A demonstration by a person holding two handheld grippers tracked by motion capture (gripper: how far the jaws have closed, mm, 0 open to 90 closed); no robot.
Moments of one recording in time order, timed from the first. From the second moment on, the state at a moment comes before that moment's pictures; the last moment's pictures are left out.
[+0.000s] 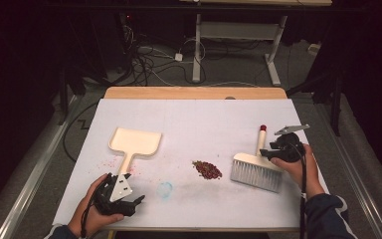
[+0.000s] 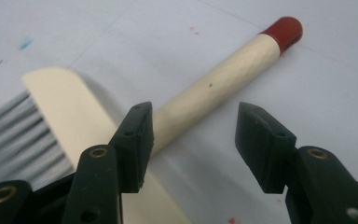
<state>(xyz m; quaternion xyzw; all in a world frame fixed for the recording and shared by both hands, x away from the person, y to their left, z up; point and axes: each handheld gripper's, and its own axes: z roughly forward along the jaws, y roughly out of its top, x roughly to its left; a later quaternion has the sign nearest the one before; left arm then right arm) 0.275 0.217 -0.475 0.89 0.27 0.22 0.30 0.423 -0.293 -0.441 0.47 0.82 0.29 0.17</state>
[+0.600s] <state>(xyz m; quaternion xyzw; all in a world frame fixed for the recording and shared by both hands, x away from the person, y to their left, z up) 0.275 0.217 -0.476 0.89 0.26 0.22 0.30 0.447 -0.260 -0.457 0.49 0.82 0.24 0.17</state>
